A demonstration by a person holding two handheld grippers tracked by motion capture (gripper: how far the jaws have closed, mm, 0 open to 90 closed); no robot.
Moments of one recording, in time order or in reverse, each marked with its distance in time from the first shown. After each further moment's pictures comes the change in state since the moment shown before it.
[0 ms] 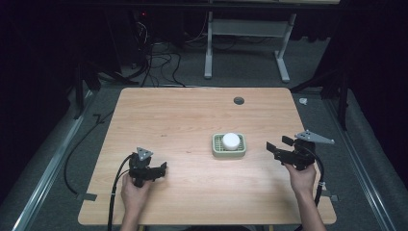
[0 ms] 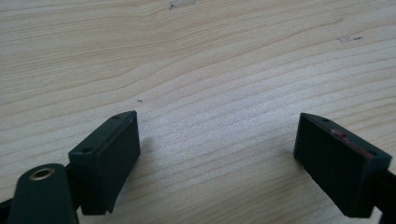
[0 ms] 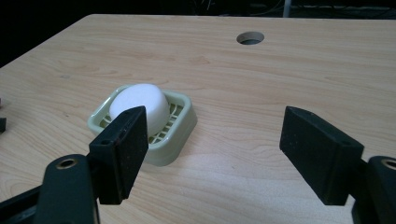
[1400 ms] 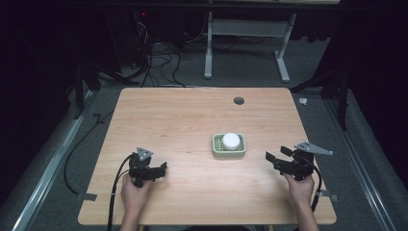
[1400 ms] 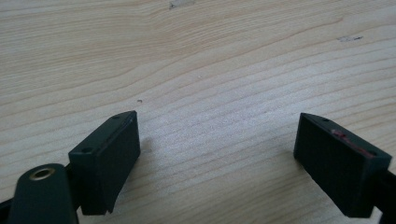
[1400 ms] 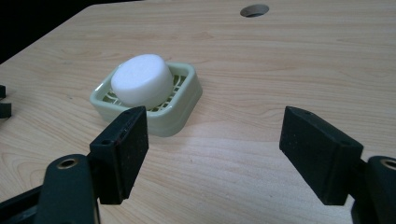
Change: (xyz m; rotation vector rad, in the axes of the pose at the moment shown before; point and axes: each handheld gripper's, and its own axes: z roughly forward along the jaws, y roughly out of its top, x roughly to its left) left arm 0.000 0.000 0.000 0.002 0.000 0.001; right arm 0.001 -0.033 0.000 0.019 0.018 0.056
